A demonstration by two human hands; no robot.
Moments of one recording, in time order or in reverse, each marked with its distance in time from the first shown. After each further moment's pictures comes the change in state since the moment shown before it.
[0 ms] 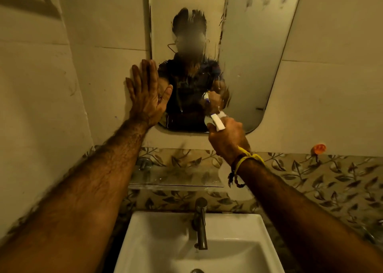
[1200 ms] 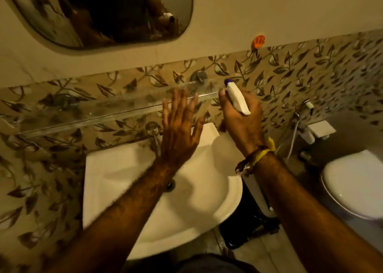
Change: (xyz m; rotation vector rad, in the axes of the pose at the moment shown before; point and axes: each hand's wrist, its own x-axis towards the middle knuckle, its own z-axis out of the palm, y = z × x) left_hand -0.290 0.219 0.030 -0.583 -0.273 0.243; right_hand -0.167 0.133 -0.095 0.381 0.252 0.271
